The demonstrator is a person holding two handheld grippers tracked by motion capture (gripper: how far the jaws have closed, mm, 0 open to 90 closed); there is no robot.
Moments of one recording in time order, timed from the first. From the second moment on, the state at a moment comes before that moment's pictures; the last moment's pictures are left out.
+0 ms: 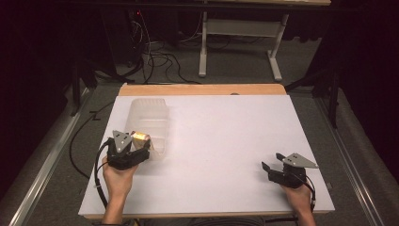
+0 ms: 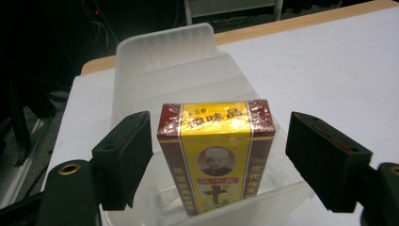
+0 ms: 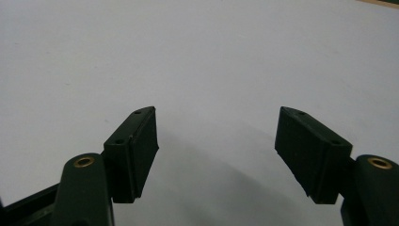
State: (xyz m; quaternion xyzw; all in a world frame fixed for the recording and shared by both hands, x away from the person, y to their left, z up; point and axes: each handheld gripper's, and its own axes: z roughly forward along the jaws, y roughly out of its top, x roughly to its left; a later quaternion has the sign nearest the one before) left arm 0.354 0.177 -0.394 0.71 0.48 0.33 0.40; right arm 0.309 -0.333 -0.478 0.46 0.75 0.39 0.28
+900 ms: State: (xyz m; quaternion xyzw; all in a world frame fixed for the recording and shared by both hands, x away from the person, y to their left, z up) left arm 0.335 0.152 -0.372 0.73 0.42 0.33 0.43; right arm 0.310 -0.333 -0.478 0.47 0.74 0.39 0.28
